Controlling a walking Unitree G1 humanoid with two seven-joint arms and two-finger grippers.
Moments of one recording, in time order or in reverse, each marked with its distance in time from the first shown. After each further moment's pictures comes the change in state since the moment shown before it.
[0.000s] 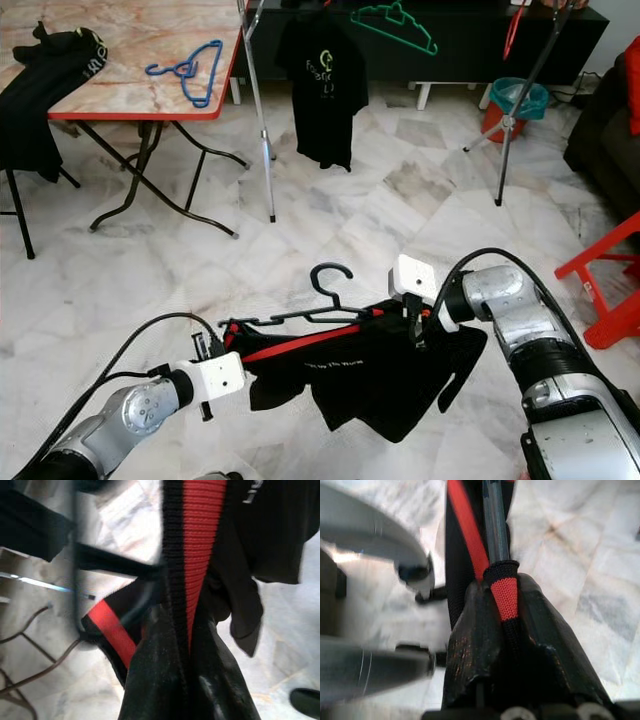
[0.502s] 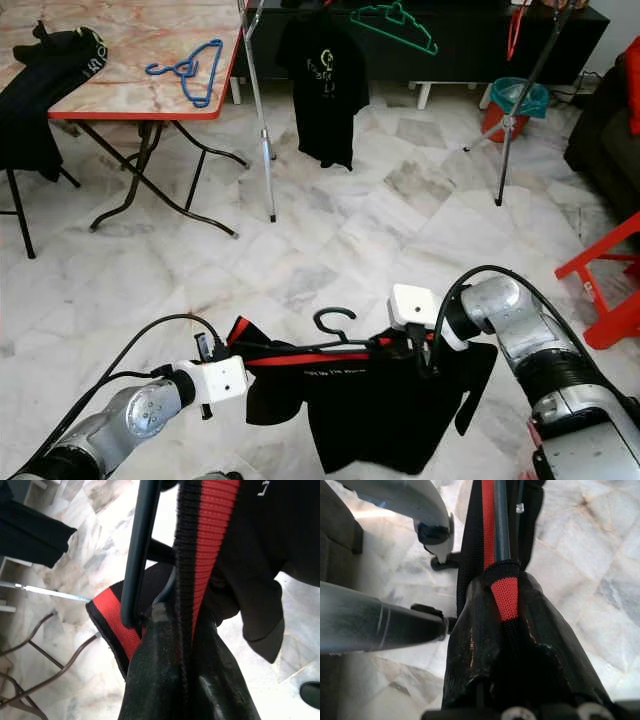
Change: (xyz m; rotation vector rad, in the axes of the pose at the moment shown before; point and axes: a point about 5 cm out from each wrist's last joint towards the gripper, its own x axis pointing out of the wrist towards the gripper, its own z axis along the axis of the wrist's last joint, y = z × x) left arm 0.002 -0.006 -0.001 0.073 -0.005 -0.015; right arm -0.002 0.010 -0.009 -0.059 0.118 0.082
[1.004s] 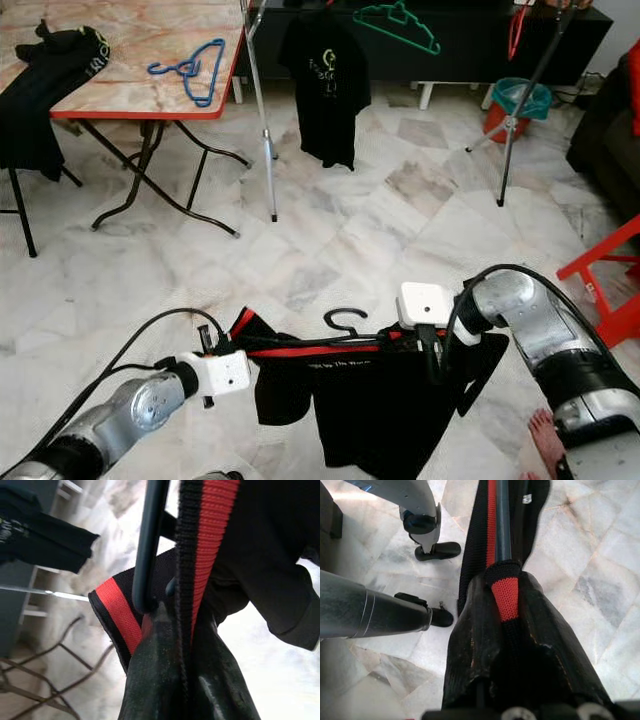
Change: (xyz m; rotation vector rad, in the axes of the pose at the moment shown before) left arm 0.006 0.018 0.001 0.074 0.008 0.084; right arm -0.013 0.003 0.004 -0.063 0.035 -0.046
